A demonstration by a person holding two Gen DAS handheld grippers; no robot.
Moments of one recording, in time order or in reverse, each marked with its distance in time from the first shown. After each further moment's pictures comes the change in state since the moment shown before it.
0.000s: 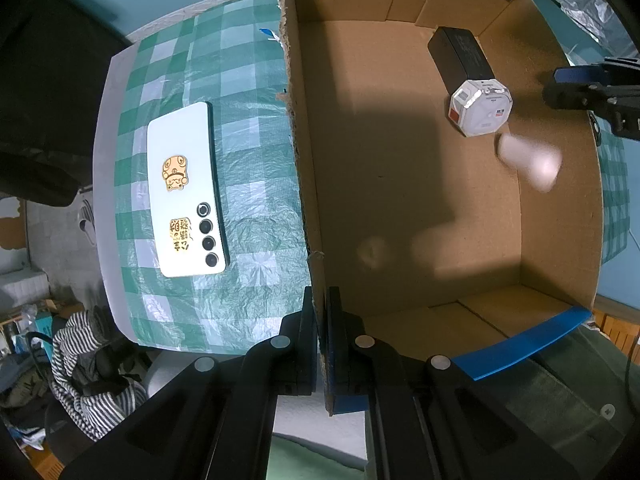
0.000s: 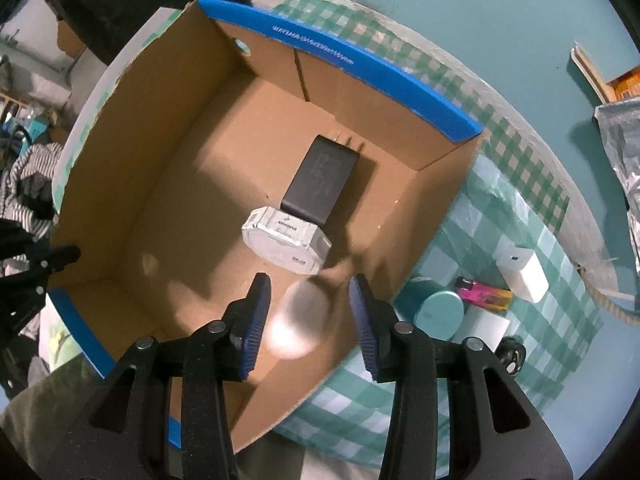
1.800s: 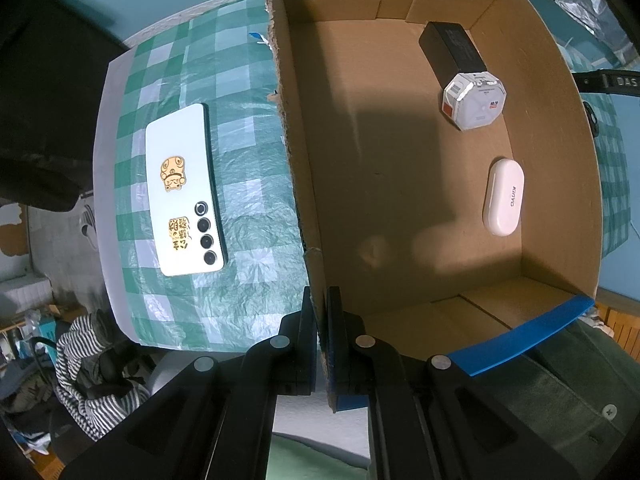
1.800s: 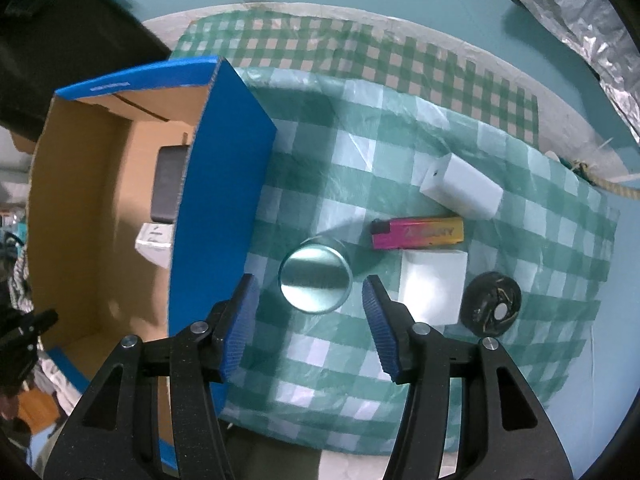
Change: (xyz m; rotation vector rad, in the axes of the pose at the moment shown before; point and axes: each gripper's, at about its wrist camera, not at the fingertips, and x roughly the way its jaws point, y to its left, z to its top) left arm 0.000 -0.004 -0.005 0.015 -0.005 0.007; right arm 0.017 -0.106 -0.037 0.350 0.011 0.025
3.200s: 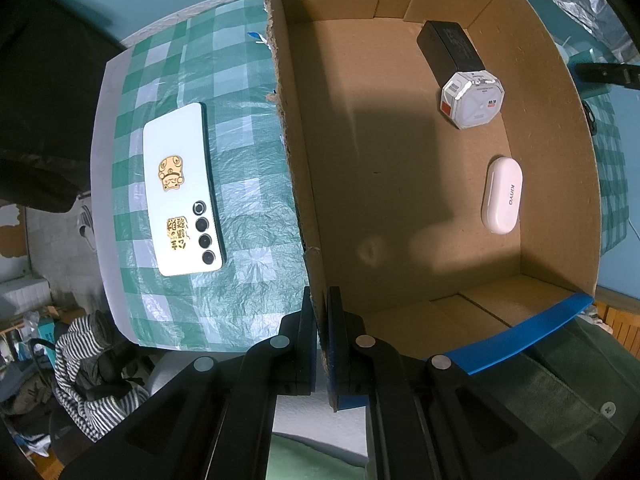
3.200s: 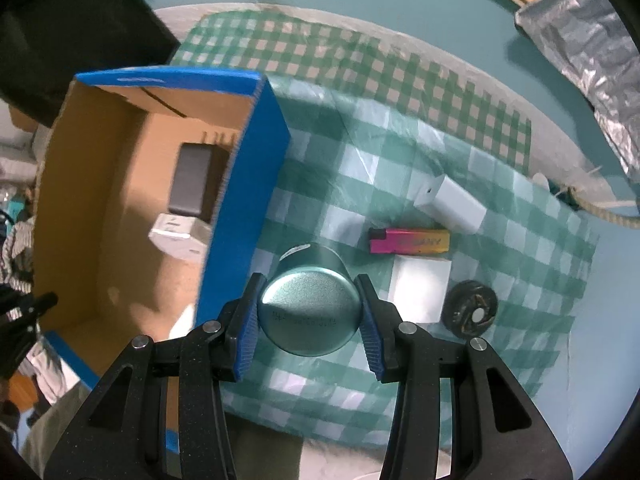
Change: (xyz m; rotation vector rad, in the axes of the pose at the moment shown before) left arm 0.001 -0.003 -0.001 0.004 0.001 -0.004; right arm -0.041 0.024 -0.004 -0.086 -0.027 -0.045
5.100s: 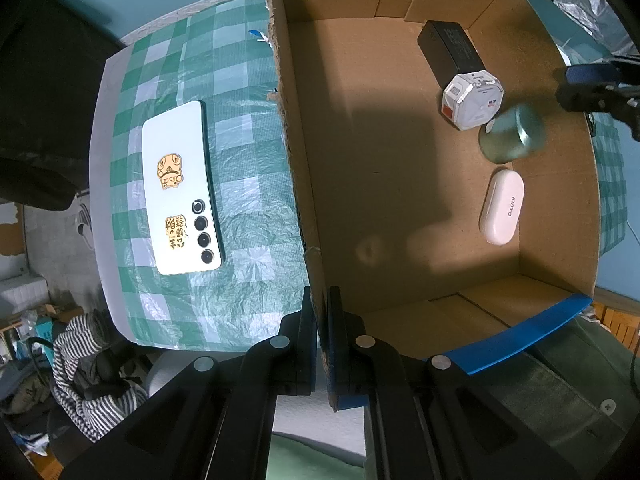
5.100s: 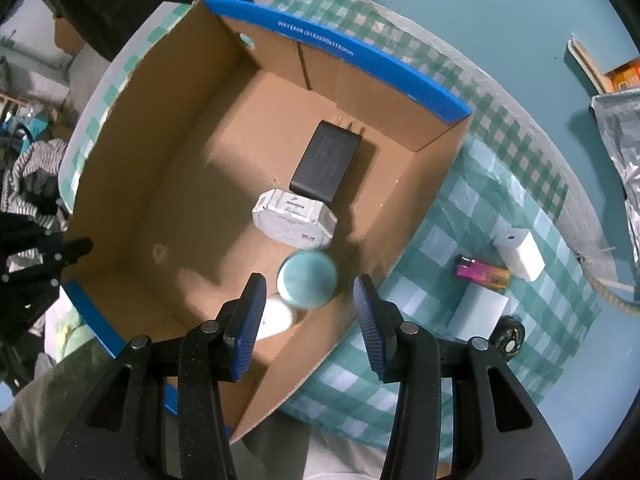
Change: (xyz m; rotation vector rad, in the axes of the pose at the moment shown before) left arm 0.001 -0.002 -0.001 0.003 0.003 -0.004; right arm 0.009 0.092 0.000 -0.255 0.045 0.017
